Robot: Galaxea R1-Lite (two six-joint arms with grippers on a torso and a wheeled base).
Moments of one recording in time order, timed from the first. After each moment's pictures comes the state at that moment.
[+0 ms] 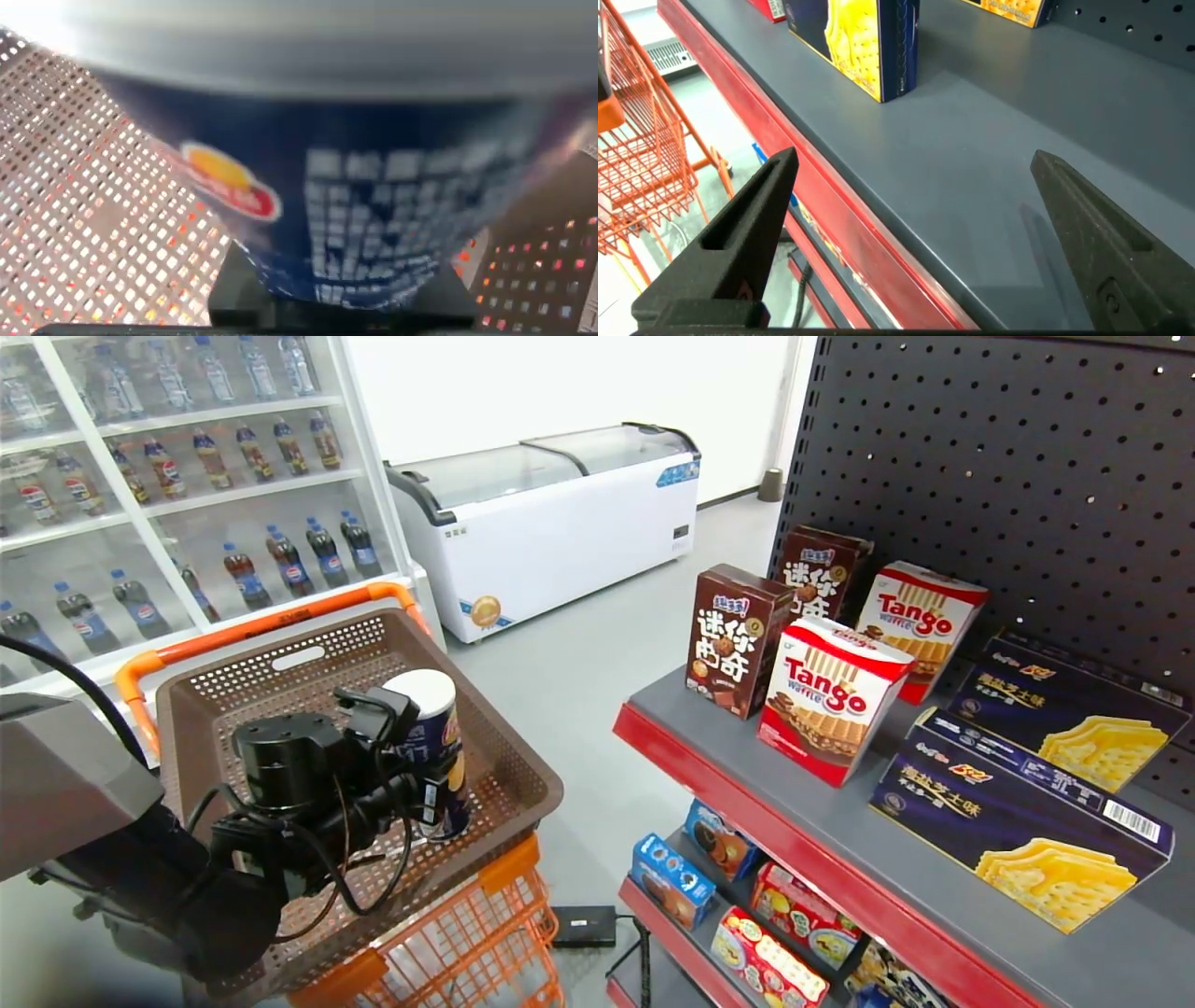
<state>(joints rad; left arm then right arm) -0.19 2.02 -0.57 -1.20 -0.03 0.17 0.00 0.00 0.00 -0.01 0.03 0.00</state>
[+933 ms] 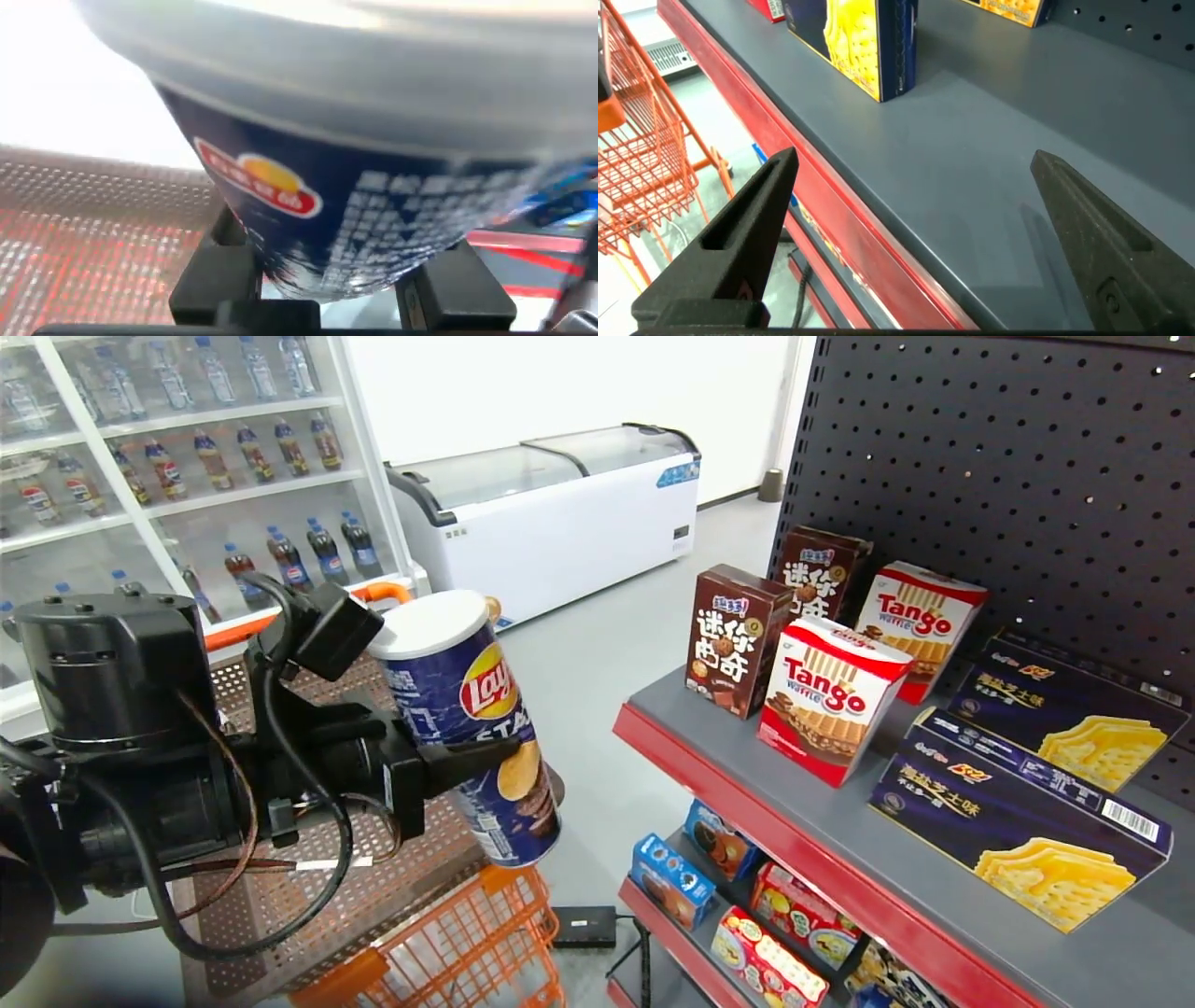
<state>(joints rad) -0.37 1.49 -0.70 -0.58 -0.49 0.02 0.00 0.00 0.00 -0.01 0.03 0.00</state>
